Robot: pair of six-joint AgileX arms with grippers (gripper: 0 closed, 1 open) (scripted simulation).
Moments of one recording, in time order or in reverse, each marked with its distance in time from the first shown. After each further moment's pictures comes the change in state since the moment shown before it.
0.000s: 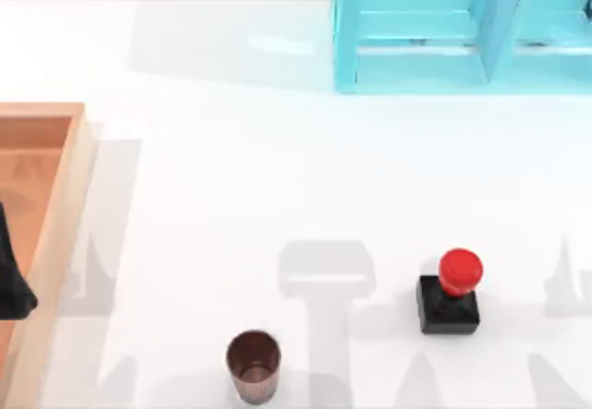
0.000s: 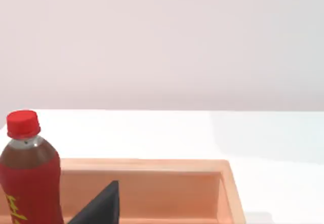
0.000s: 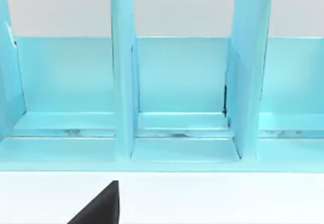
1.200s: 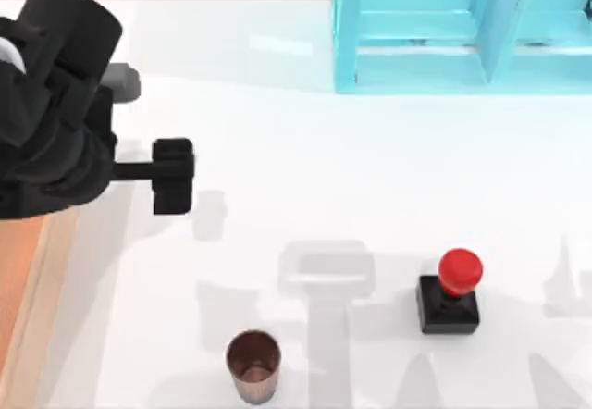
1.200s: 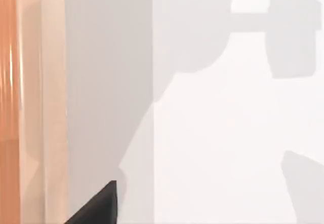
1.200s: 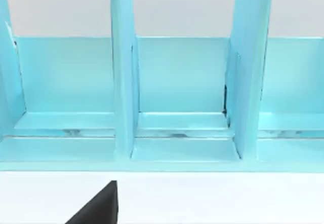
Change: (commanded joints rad) left arm -0.396 1.437 1.041 -0.800 -0.071 -0.358; right arm 0.000 0.000 0.000 0.000 0.000 0.000
